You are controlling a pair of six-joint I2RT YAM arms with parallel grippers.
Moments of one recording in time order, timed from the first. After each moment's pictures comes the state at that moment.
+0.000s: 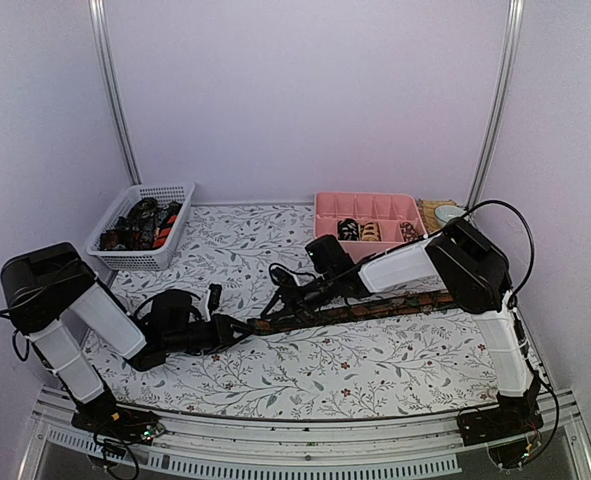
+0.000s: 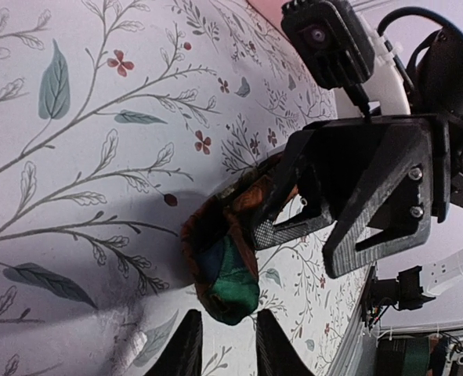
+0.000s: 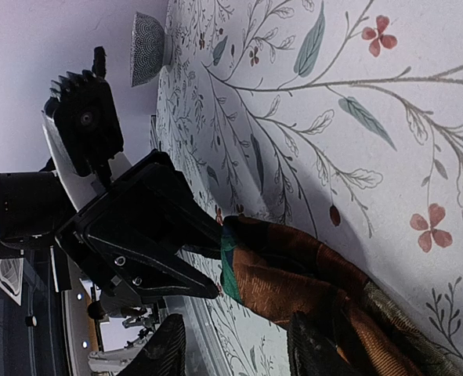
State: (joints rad) left arm -0.71 1.68 0.26 0.95 0.28 -0.96; right arm 0.83 2.30 1.48 0.11 -0.95 0.84
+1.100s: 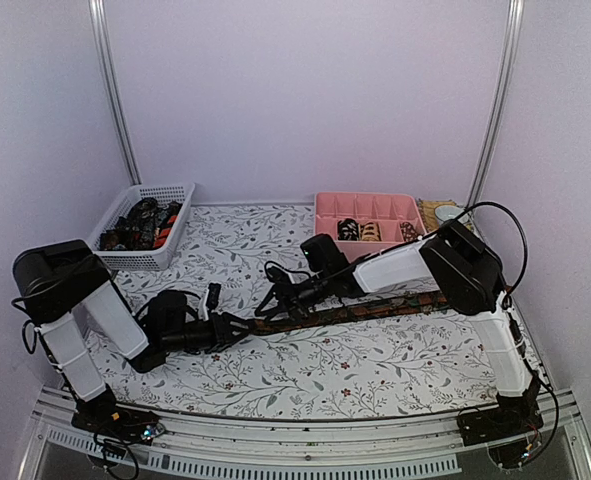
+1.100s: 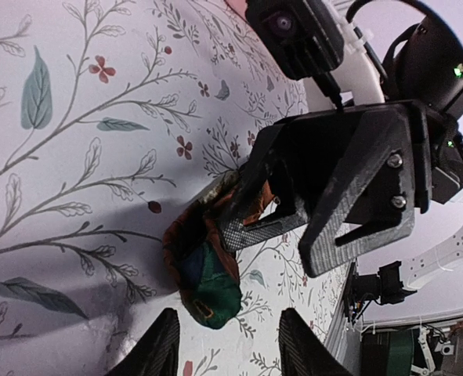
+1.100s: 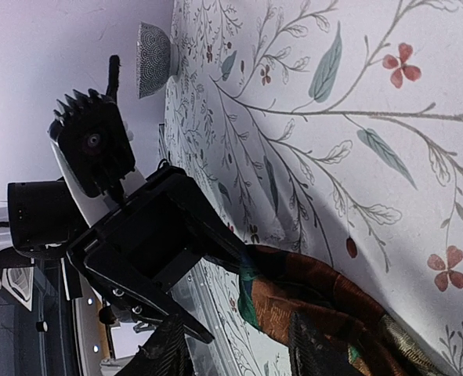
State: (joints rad) left arm -0.68 1.77 0.25 1.12 0.37 -0.98; right arm 0.84 2.33 1.53 0.14 -0.95 0.92
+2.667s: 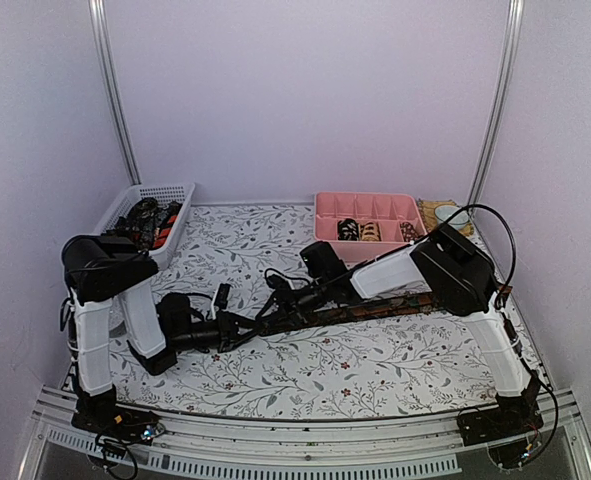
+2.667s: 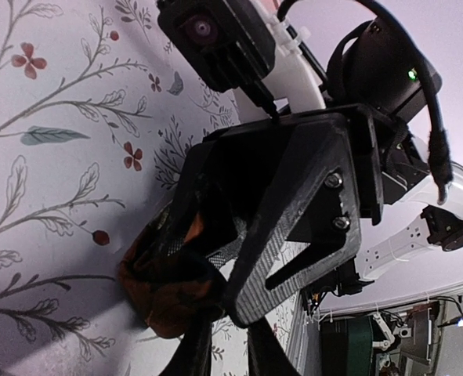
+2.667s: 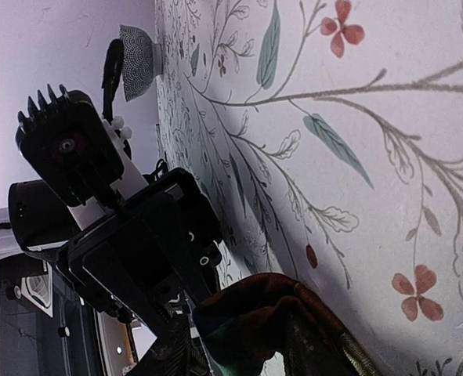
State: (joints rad) left arm -0.64 2.08 0.31 1.53 0.53 -1.10; right arm 0.84 2.39 1.53 0.20 -0.99 1.00
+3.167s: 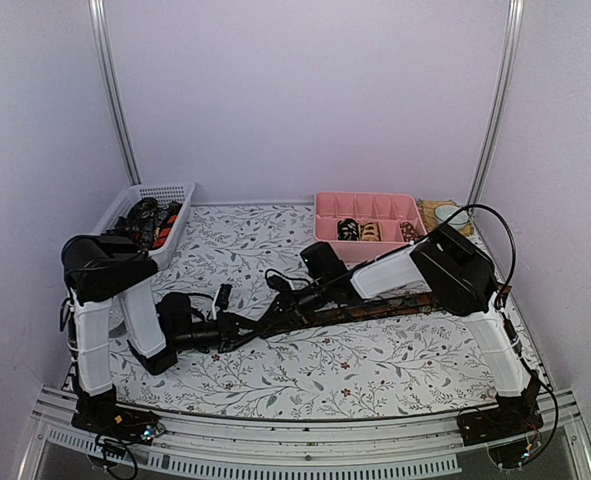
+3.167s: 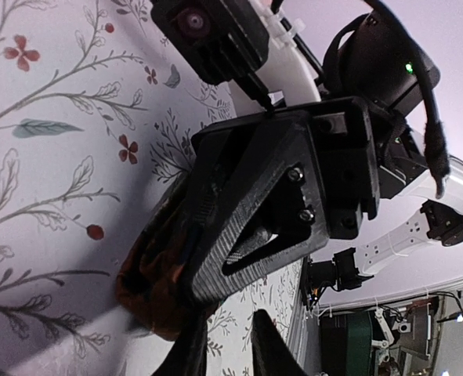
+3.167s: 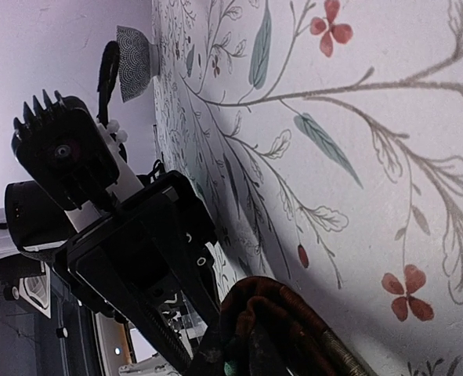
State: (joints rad) left arm -0.64 2.08 0.32 1.52 0.56 -1.10; right arm 0.84 2.40 1.53 0.20 -0.98 1.00
